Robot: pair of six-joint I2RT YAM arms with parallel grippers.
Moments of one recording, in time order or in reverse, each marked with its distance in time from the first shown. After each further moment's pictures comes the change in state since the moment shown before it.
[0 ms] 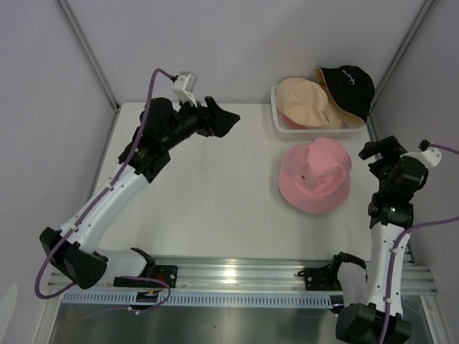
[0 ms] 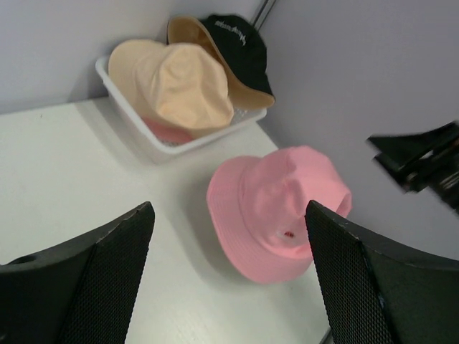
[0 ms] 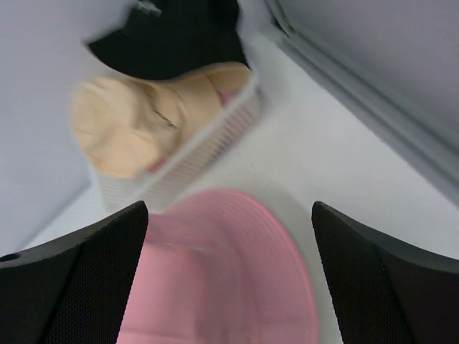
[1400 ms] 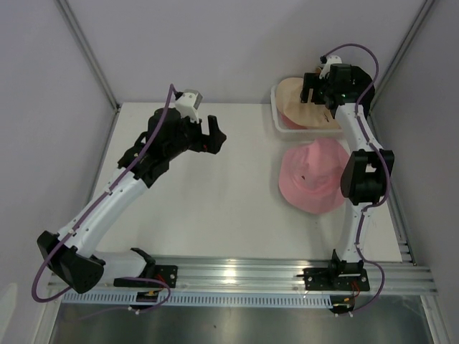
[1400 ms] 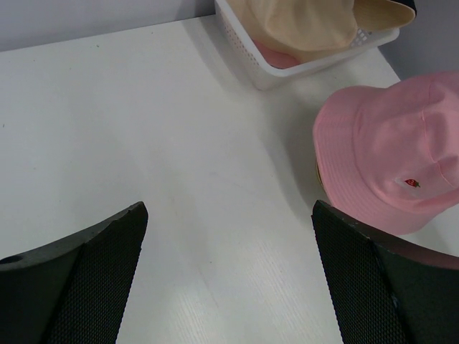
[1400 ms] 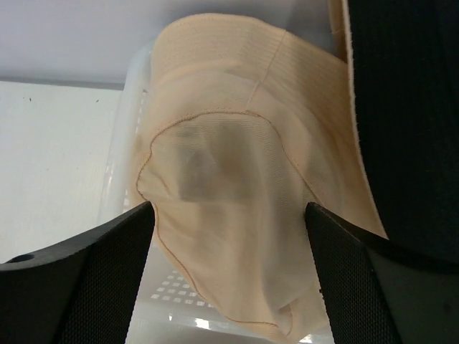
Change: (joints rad) left arm -0.015 -0.038 -0.055 -0.297 -0.222 0.205; right arm 0.397 1.337 1.281 -0.144 -0.134 -0.509
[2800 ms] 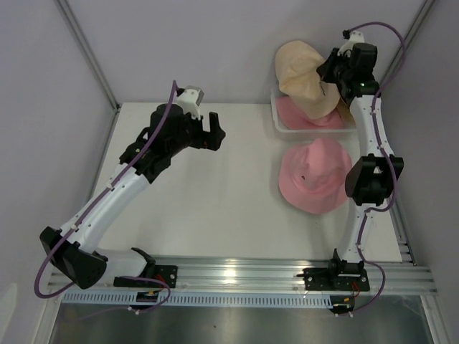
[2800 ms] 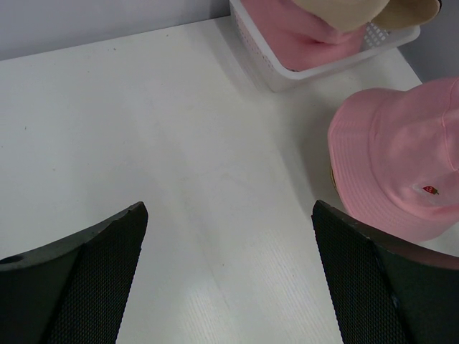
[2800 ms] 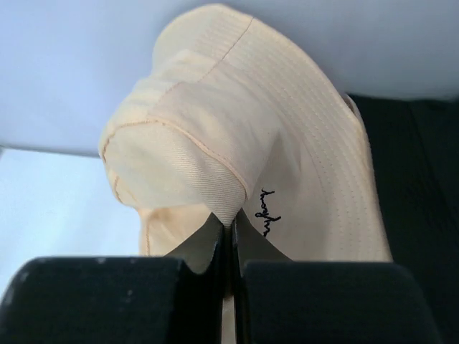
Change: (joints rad) left arm 0.000 0.039 0.054 -0.034 -0.045 0.032; right arm -0.054 -0.001 0.195 -0.005 -0.180 0.134
